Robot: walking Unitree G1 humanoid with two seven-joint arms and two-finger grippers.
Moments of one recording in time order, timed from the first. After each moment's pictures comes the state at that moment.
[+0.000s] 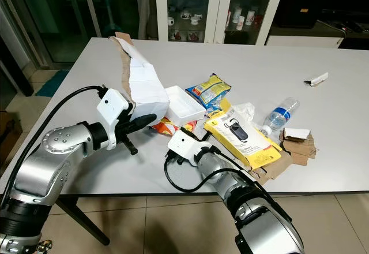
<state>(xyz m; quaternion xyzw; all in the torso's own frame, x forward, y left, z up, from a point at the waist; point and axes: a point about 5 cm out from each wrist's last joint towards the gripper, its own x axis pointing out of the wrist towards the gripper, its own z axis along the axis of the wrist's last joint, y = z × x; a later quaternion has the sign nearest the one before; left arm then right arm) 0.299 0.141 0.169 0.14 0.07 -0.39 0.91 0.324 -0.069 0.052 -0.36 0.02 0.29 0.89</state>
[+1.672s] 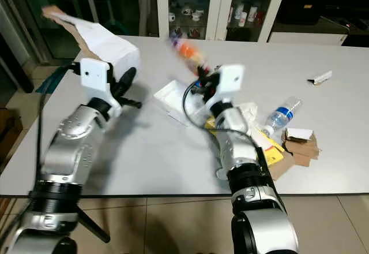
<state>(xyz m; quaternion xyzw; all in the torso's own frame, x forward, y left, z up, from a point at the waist) 0.341 0.139 0.193 0.00 -0.07 -0.15 0.99 0.368 -0.102 0.176 0.12 -0.13 0.18 0.97</state>
